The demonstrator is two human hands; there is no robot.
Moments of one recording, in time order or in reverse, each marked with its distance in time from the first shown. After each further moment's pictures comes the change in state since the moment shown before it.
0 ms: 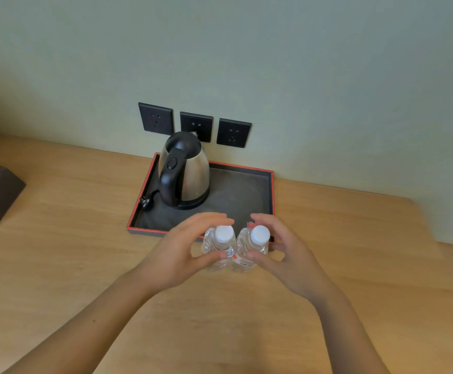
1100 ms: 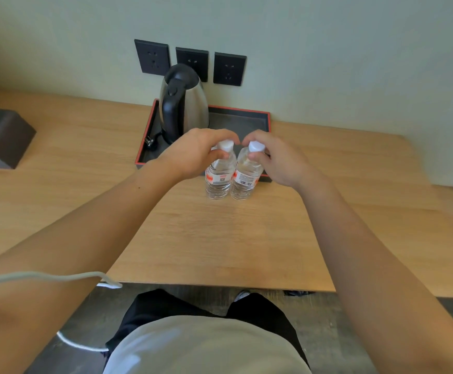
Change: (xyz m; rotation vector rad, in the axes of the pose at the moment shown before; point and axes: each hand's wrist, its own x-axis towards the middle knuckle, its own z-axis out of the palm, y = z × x) left_hand 0.010 0.038 -0.001 0.383 -0.126 -0.023; right_hand -0.003 -0.019 0.007 -0.541 0.040 -0.125
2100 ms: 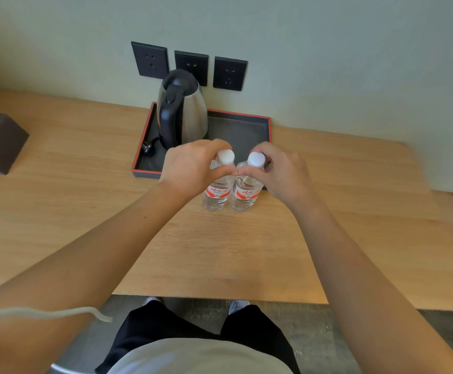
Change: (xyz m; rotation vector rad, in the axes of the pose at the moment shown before) left_hand 0.002 -0.003 0.019 0.200 0.339 -0.073; right_hand 0.006 0.009 0.014 -0.028 0.205 0.066
